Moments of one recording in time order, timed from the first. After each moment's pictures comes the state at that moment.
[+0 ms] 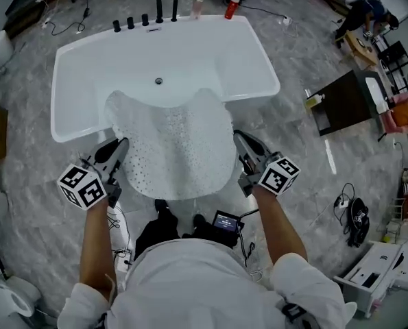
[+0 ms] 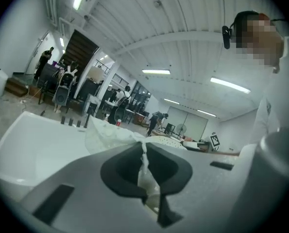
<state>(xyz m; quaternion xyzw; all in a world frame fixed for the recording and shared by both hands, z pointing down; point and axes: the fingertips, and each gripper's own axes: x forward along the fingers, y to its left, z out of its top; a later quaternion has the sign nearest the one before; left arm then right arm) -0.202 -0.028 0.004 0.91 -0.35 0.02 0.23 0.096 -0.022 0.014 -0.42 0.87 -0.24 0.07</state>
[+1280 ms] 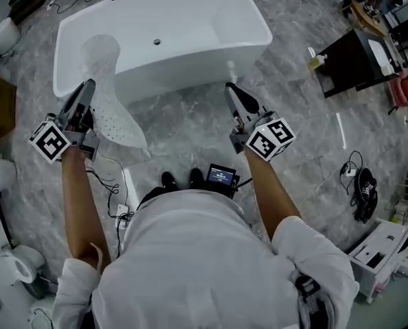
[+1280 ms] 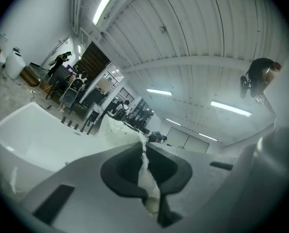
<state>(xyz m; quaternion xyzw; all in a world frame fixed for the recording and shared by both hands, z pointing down) -0.167 0.082 -0.094 0.88 -0.37 -0.12 0.26 0.155 0.112 -0.031 -0.42 0.89 -0.13 0.10</state>
